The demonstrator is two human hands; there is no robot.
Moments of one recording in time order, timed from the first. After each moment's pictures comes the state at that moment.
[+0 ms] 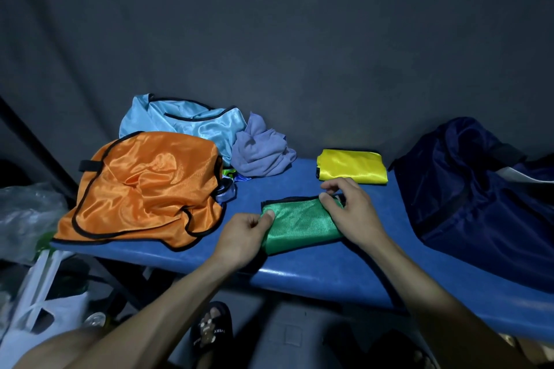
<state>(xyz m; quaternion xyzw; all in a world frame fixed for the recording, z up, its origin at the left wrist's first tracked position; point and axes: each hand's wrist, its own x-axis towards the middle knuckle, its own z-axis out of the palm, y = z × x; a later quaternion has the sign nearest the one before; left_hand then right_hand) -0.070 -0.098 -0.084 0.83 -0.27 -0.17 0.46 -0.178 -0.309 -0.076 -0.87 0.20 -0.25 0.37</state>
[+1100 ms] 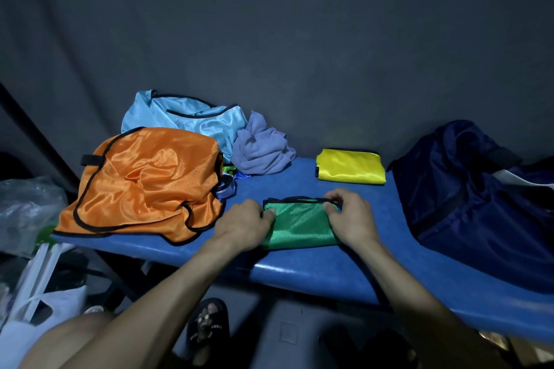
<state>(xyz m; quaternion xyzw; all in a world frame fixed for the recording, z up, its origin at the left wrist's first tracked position) -0.056 -0.115 -0.064 0.92 -0.27 -0.17 0.23 -0.177 -0.302 -0.081 -0.87 0.32 -0.21 0.31</state>
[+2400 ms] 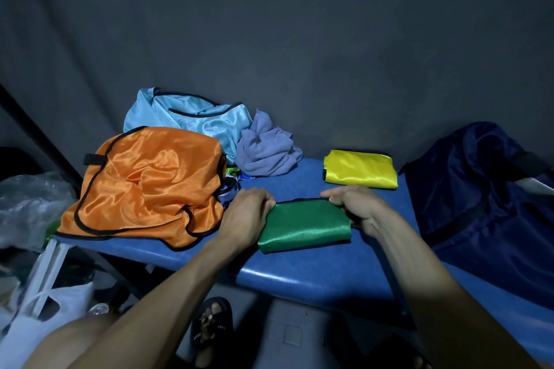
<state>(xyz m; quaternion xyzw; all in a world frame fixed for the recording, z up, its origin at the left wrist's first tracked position) -0.020 -0.125 -0.098 0.87 -0.39 -0.02 0.31 -0.140 -0.338 -0.062 -0.70 0.38 -0.04 0.61</state>
